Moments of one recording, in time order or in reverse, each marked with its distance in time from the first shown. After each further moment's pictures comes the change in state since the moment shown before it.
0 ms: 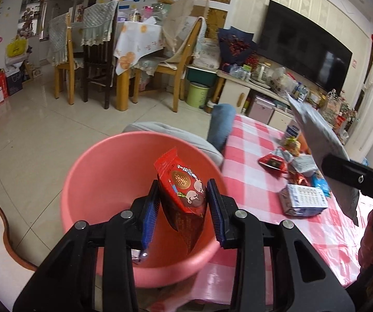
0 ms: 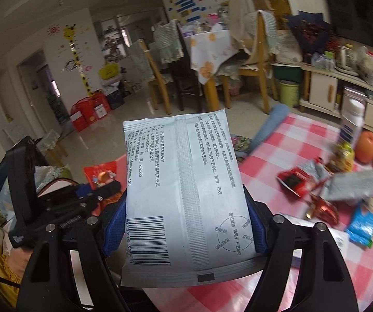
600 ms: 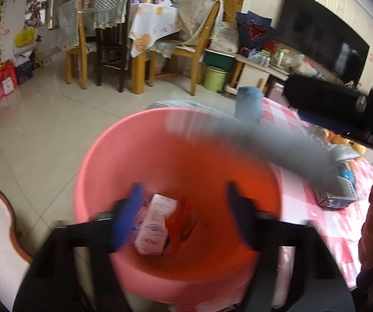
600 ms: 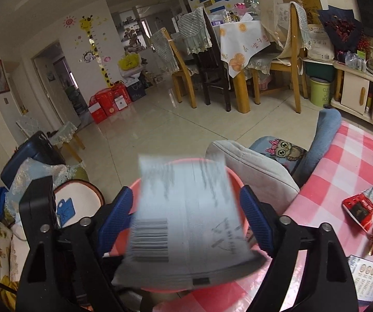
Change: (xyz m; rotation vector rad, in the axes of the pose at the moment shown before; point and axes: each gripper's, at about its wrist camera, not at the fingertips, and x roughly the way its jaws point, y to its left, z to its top) left arm 0.032 0.035 -0.010 -0.004 0.091 0.101; right arm 0.087 0.041 0.033 0.018 0.022 0.109
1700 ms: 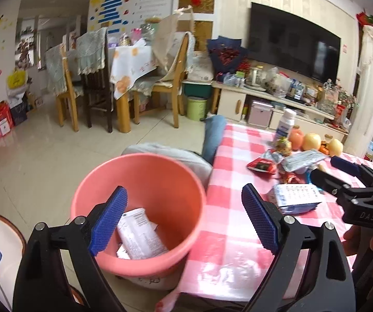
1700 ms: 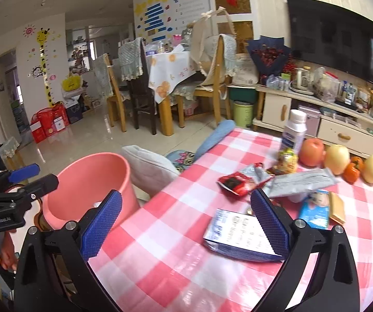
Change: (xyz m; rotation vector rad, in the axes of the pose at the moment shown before) left arm -0.086 -0.080 0.003 0.134 -0.195 -0.054; right arm -0.144 -0.075 -0.085 -0.008 -0.168 -0.425
